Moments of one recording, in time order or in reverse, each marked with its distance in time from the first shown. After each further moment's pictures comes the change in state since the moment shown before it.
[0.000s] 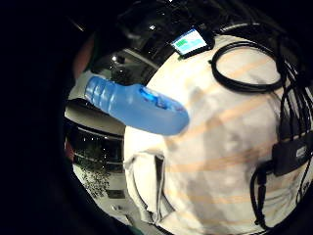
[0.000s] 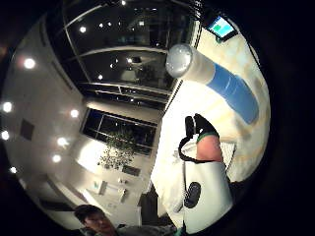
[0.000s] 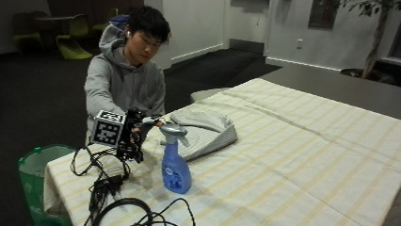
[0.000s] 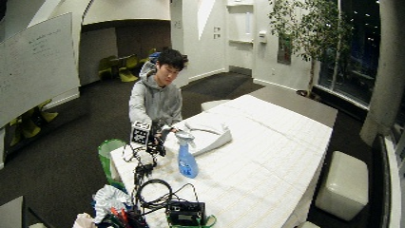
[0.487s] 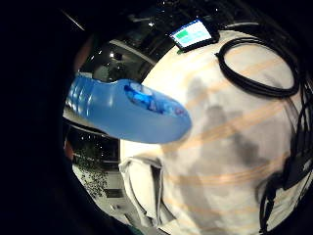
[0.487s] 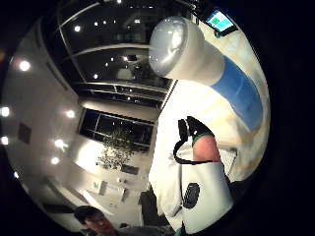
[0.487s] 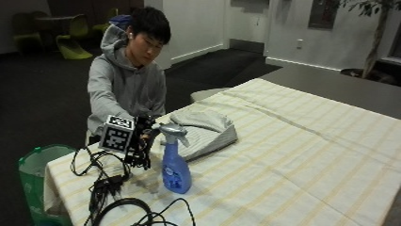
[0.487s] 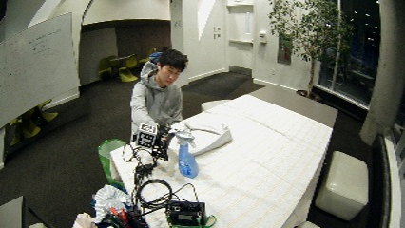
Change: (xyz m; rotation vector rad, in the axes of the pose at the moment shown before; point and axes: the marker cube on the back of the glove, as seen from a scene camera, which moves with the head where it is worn) arm 0.007 -0.016 0.028 -0.055 0.034 0.023
